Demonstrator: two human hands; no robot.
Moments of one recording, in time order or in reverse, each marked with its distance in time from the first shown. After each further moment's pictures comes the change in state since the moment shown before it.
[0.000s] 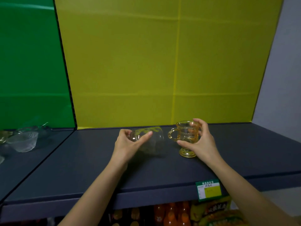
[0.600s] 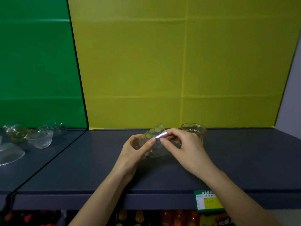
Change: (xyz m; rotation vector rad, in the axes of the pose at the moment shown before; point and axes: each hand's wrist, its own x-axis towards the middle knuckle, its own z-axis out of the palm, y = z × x) left_hand -0.028 0.007 0.012 -0.383 -0.142 -0.020; right_hand -0.017 -0.054 0.016 -0.132 -0.228 -0.361
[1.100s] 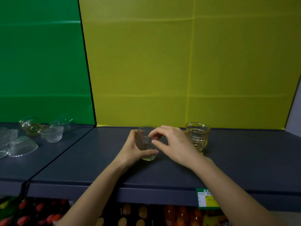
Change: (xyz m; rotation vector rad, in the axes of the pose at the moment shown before) left_hand 0.015 -0.009 -0.025 0.380 -0.050 0.112; right_hand 0.022 -0.006 0.021 -0.110 -0.215 -0.139
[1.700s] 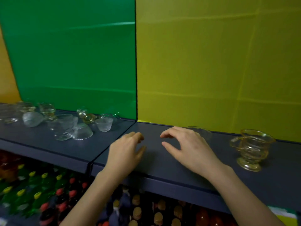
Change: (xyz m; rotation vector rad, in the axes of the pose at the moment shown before) left_hand -0.074 0.019 -0.127 1.132 0.358 0.179; right_hand 0.023 -0.089 0.048 -0.116 -0.086 -0.136
